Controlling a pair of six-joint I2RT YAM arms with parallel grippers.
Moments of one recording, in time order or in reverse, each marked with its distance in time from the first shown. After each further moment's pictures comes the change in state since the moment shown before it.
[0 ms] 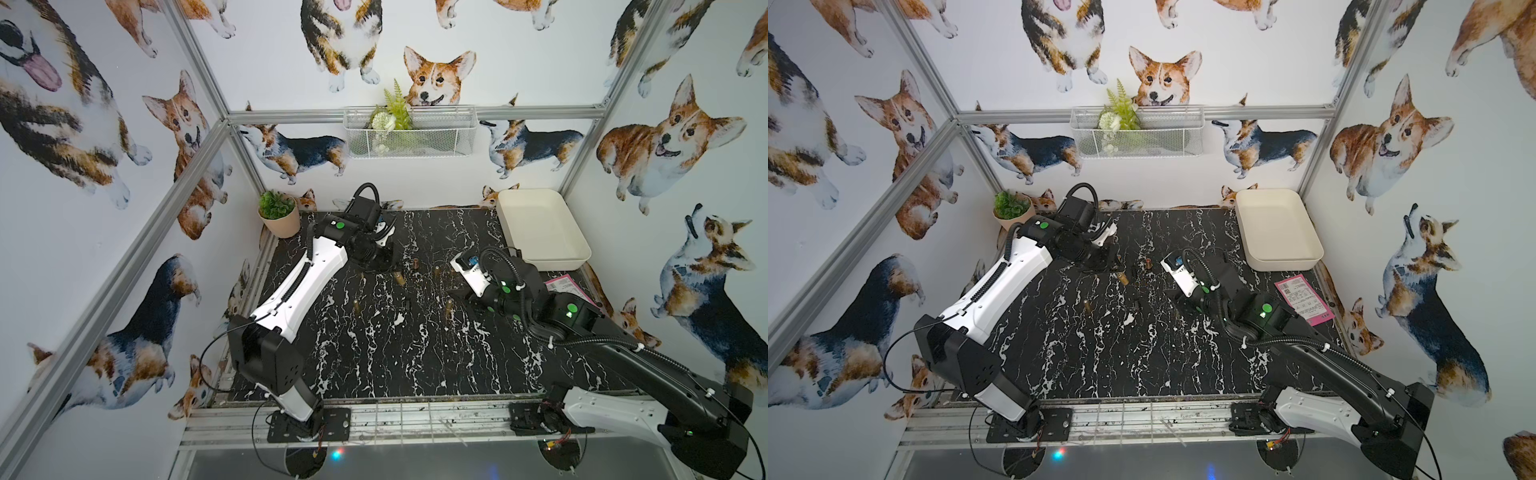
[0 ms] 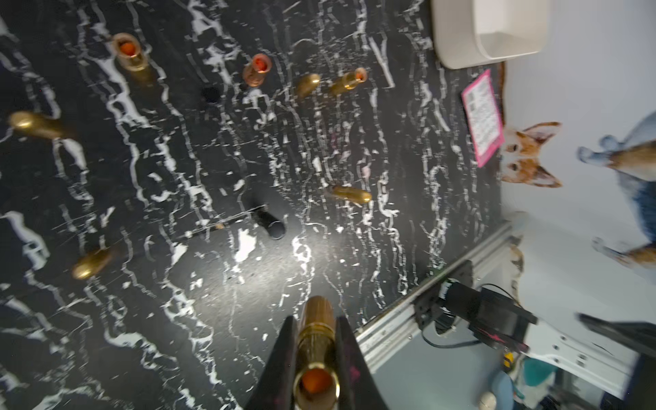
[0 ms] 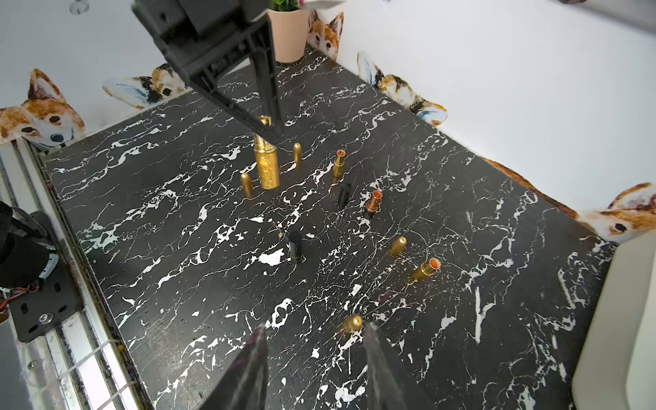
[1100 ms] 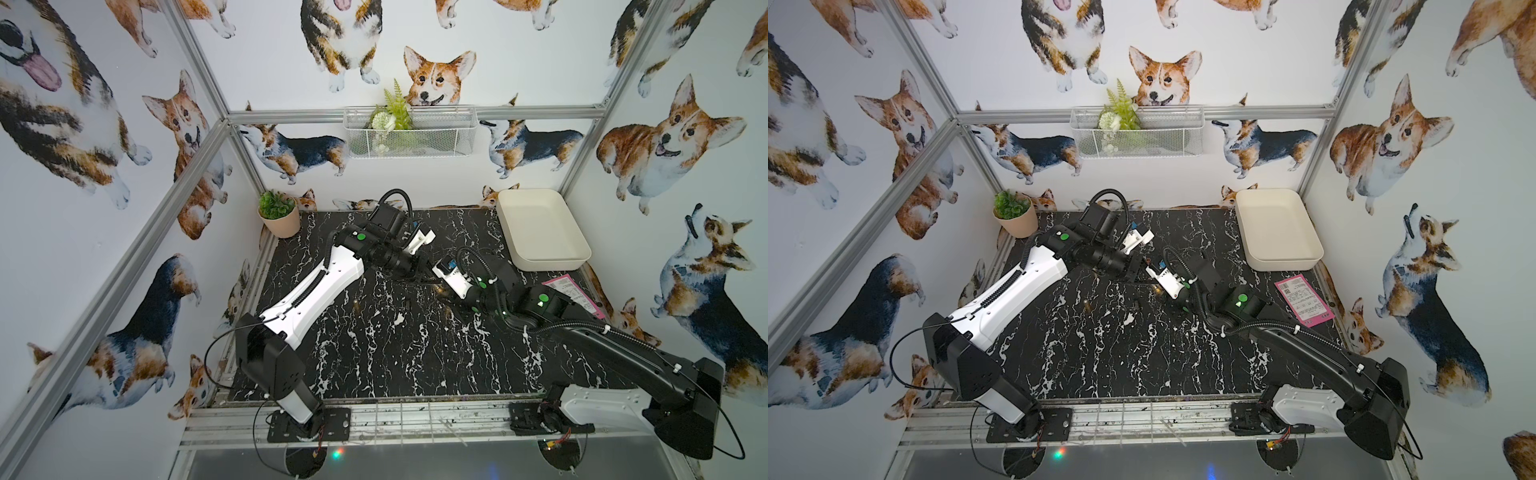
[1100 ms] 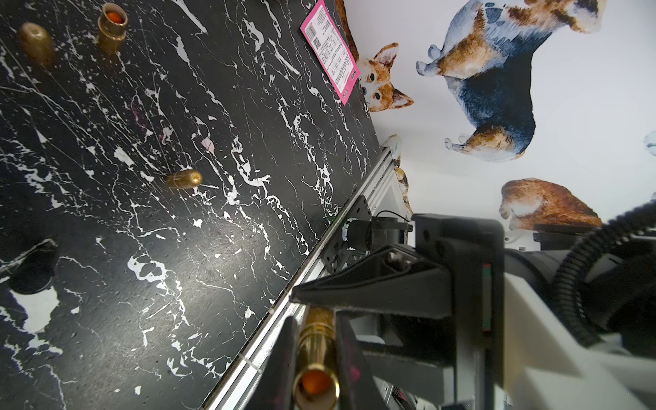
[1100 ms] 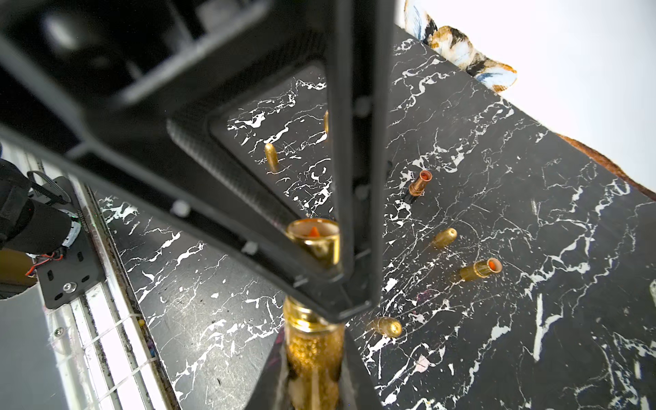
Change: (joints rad) left arm -0.162 -0.004 -0.027 0.185 0.396 -0.022; right arm 0.000 0.153 0.017 0.013 -0.095 -0.004
